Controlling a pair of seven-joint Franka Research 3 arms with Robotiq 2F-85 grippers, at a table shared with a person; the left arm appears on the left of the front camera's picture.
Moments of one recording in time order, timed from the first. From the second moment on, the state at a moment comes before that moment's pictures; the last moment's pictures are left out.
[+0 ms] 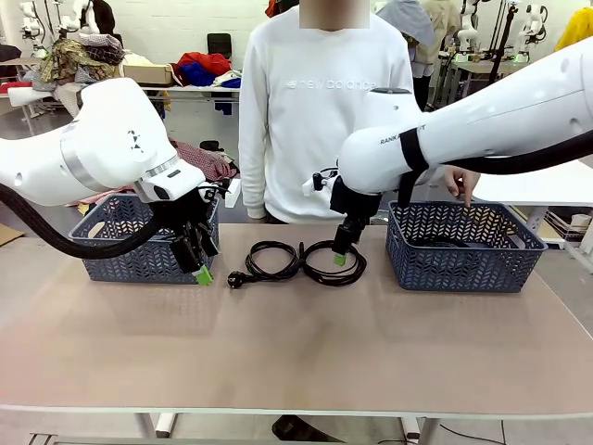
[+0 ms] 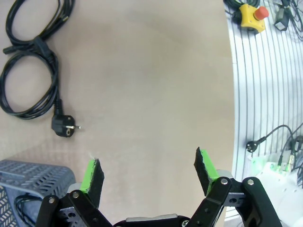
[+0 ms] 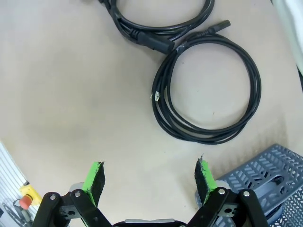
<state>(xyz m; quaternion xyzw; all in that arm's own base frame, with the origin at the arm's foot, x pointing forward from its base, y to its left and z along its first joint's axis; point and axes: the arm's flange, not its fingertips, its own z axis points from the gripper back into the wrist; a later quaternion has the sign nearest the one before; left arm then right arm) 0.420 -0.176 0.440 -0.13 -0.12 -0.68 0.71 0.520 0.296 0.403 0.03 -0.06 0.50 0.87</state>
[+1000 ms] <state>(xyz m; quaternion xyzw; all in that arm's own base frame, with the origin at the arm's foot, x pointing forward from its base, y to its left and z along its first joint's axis) 0.420 -0.176 0.440 -0.13 -0.12 -0.68 0.71 0.528 0.300 0.397 0.04 -0.05 0.49 0.87</state>
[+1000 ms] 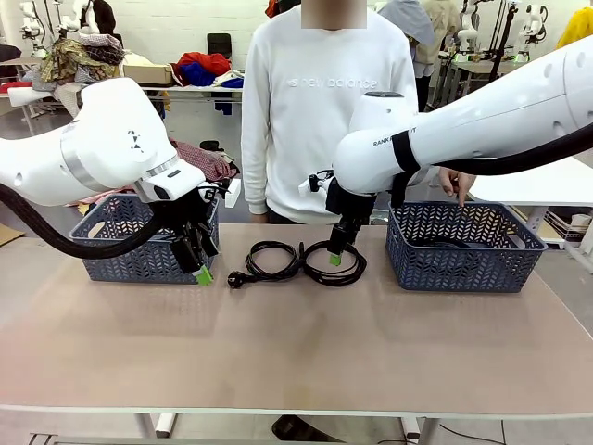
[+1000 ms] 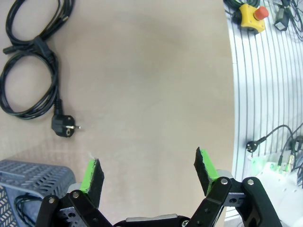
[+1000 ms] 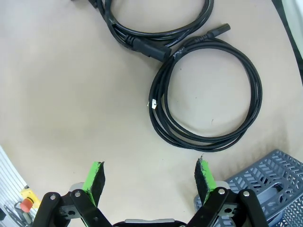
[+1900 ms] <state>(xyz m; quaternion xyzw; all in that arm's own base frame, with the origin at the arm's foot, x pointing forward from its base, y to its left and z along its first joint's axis) 0.420 -0.176 0.440 -0.13 -0.12 -0.68 0.71 0.553 0.342 0.344 0.02 -0.06 0.41 0.91</state>
